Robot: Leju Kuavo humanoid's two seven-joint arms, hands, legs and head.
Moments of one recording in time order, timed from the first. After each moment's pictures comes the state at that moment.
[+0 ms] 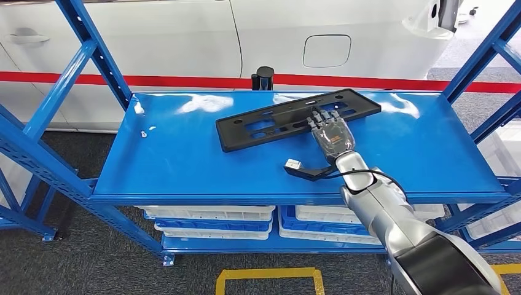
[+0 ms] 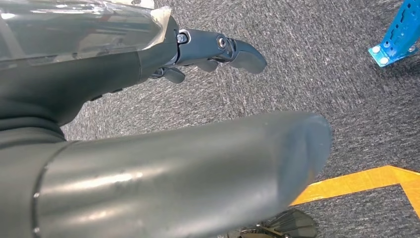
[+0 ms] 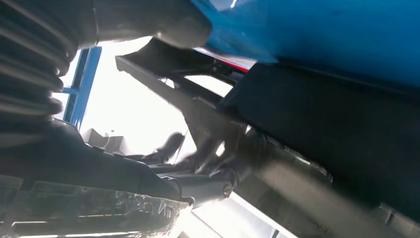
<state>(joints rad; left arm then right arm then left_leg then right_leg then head) -0.04 -0.08 -0.01 -0.23 -0.38 0.49 -0.20 -0.90 -0.06 0.64 -0.35 1.57 -0.60 0.19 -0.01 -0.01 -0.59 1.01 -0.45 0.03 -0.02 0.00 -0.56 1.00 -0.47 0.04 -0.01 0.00</state>
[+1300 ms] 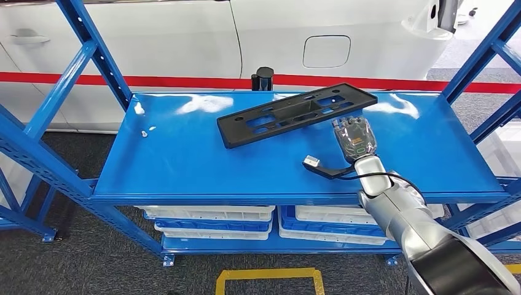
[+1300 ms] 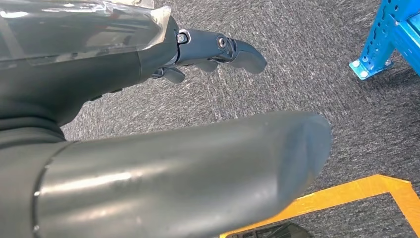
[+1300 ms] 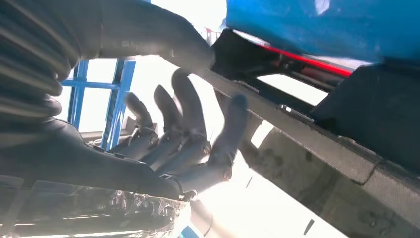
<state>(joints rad) -0.06 -0.09 -0.02 -0.26 -0.47 0.51 -0.15 -0.89 -0.16 0.73 -0.35 1.57 -0.69 0.32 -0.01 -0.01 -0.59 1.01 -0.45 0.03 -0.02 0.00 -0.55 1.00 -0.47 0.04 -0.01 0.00</state>
